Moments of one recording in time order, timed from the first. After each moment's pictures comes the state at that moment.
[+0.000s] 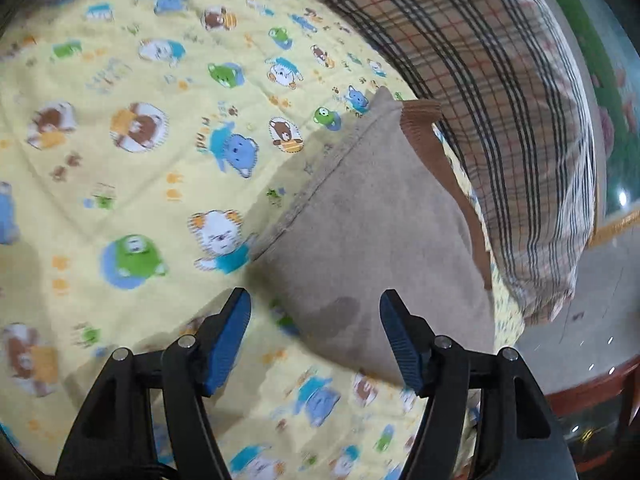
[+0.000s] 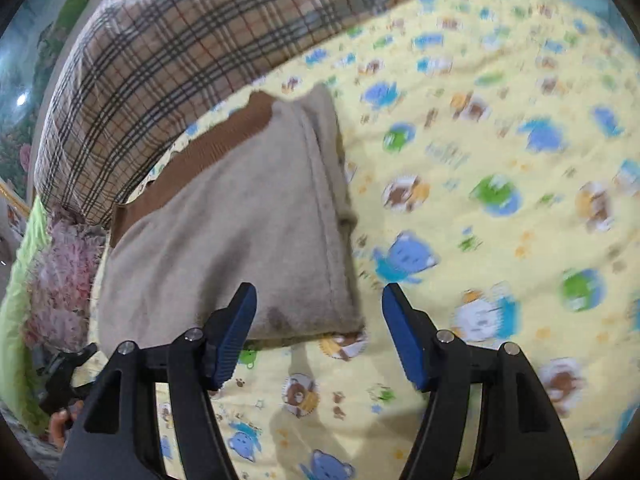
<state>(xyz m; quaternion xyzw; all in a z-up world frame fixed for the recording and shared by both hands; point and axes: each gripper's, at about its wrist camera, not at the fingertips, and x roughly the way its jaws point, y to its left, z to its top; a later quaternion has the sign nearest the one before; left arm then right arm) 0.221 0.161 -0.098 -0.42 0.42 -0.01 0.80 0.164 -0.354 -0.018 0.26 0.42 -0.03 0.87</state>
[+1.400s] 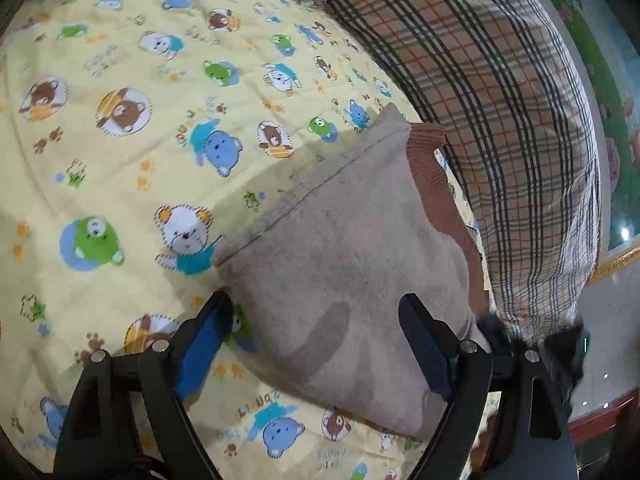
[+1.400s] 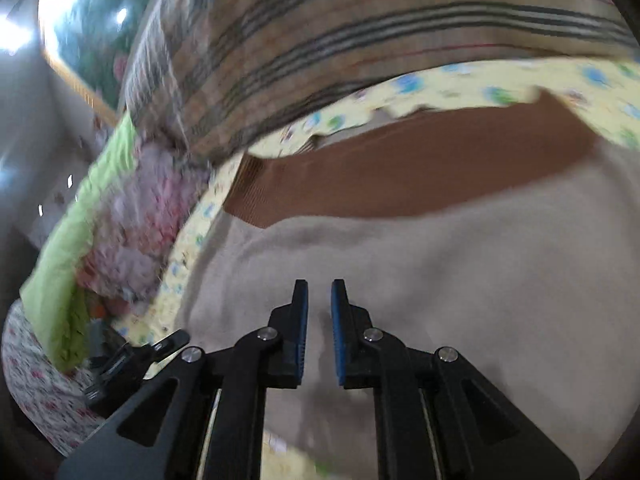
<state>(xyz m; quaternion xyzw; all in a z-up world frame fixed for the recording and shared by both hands) 0.248 0.132 -0.097 -0.44 0.38 0.03 0.81 0.309 -0.207 0.007 0.17 0.45 0.21 0.85</state>
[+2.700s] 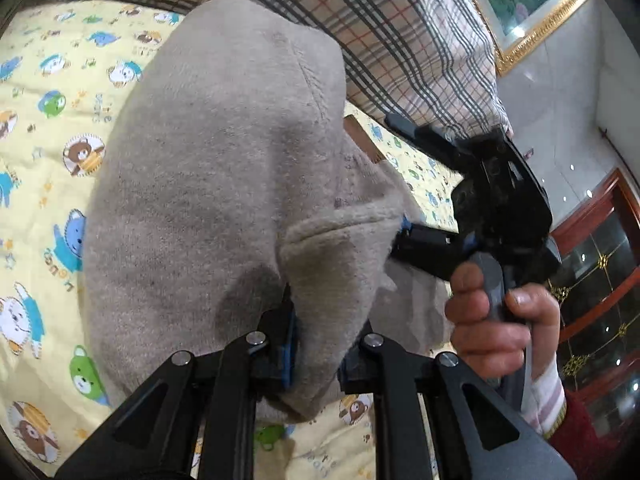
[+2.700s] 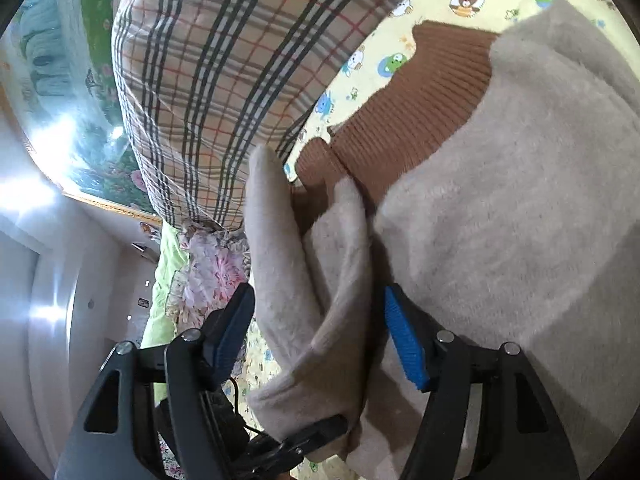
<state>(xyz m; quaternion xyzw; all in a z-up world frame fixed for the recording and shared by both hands) 0.311 -0.075 -0.075 -0.23 0.43 -0.26 0.84 0.285 -0.325 -0.037 0.43 0.40 0.23 0.77</state>
